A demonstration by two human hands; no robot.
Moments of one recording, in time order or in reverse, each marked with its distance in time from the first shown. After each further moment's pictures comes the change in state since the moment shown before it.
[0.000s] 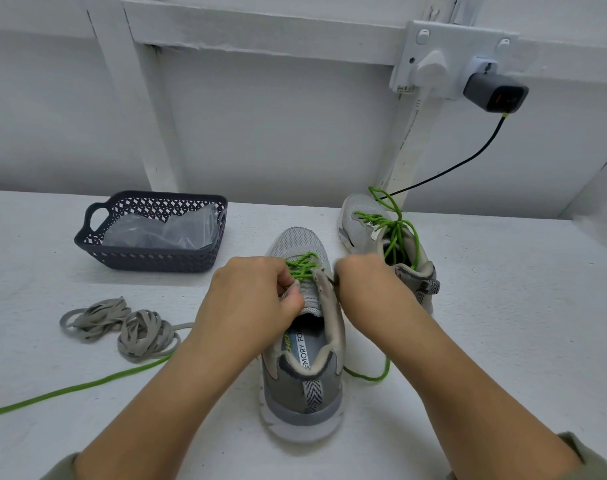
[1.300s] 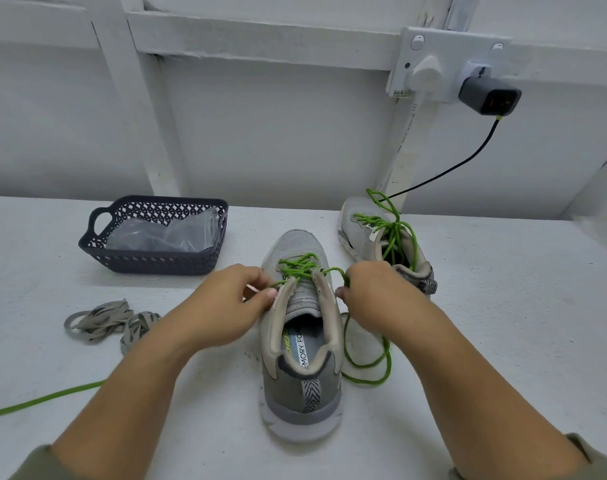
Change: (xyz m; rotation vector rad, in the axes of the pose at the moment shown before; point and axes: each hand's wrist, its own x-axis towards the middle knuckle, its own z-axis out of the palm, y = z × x) left_hand 0.012 -0.046 0.000 -0.182 -0.303 0.011; right_hand 0.014 0.016 0.006 0.023 -0.145 0.085
